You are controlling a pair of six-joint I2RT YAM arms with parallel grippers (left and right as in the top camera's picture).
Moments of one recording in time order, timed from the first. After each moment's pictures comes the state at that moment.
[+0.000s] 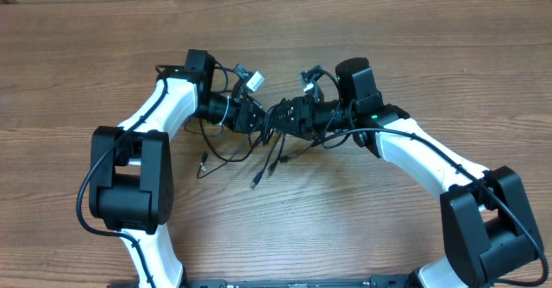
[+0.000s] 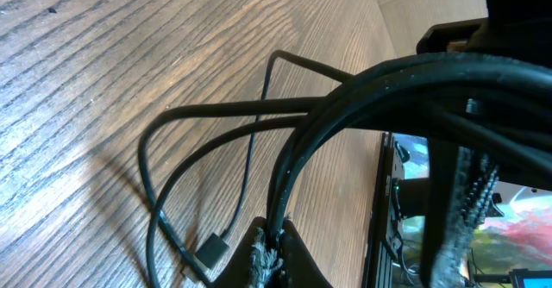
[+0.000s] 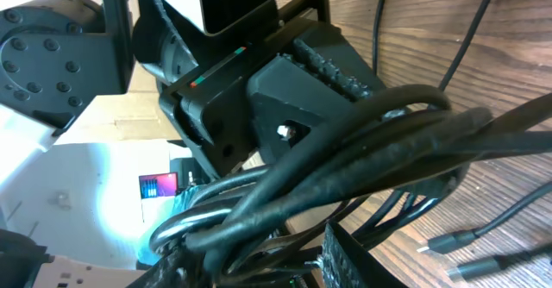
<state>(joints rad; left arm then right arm) -0.14 2.02 1.36 -0.84 1.10 0.42 0.40 1.73 1.03 -0.01 -1.01 0.80</state>
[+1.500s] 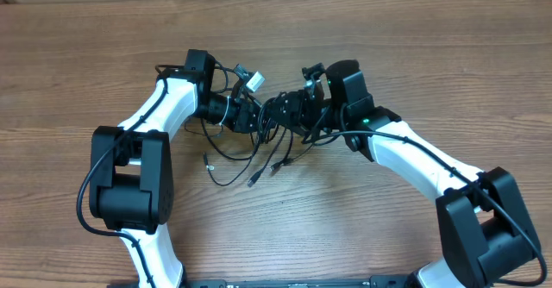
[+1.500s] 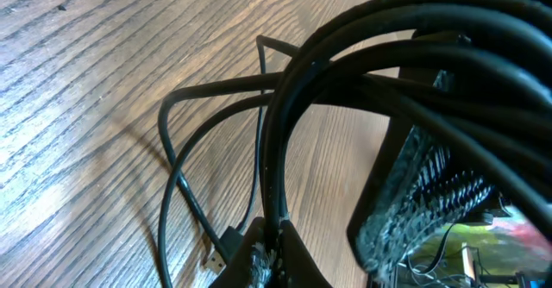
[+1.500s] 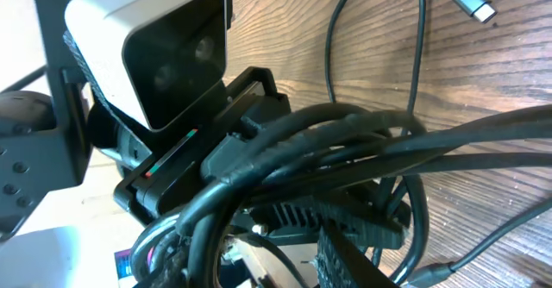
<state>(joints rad) -0.14 2.02 1.36 -0.84 1.08 0.42 0.46 1.73 1.03 0.04 -0.75 0.97</state>
